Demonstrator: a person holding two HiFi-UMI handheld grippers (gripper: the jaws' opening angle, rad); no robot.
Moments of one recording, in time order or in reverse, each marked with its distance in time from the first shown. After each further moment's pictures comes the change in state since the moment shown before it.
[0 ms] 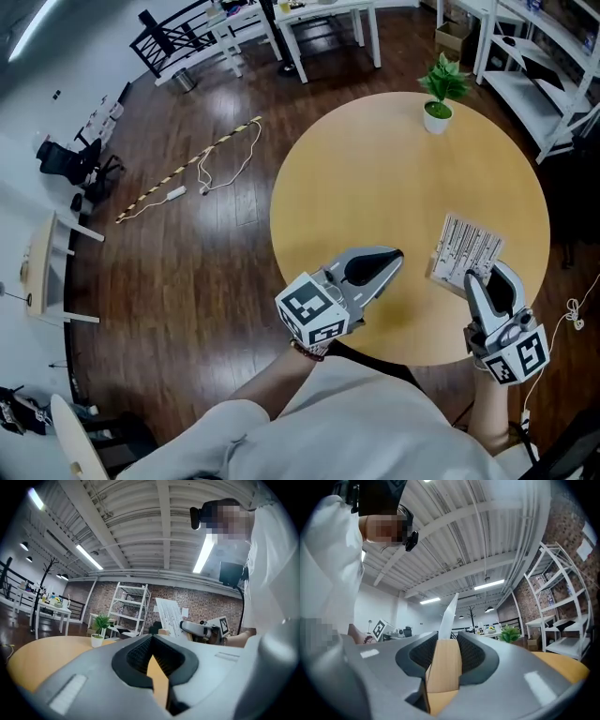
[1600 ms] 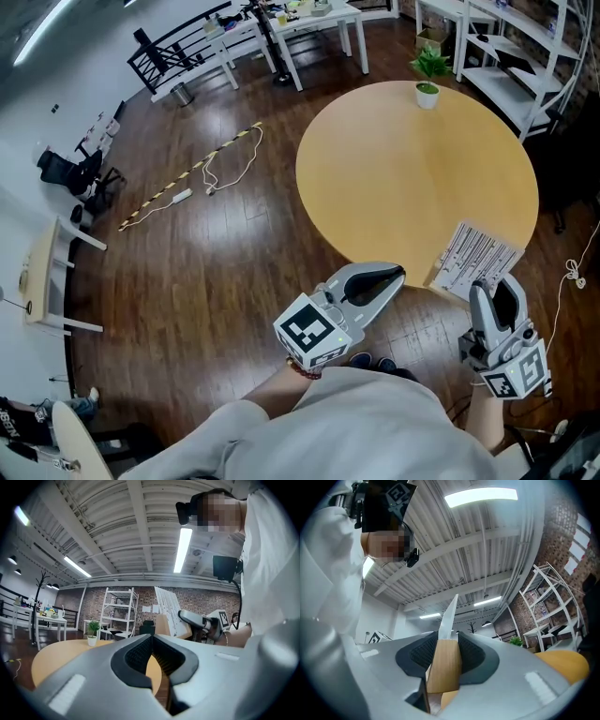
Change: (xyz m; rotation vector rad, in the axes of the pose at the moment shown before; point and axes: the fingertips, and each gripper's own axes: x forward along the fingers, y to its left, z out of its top) left arm -0.188 -0.213 0.013 0.135 0.013 -0.072; right arm -0.140 0.251 0.064 -0.008 -0.196 -0.067
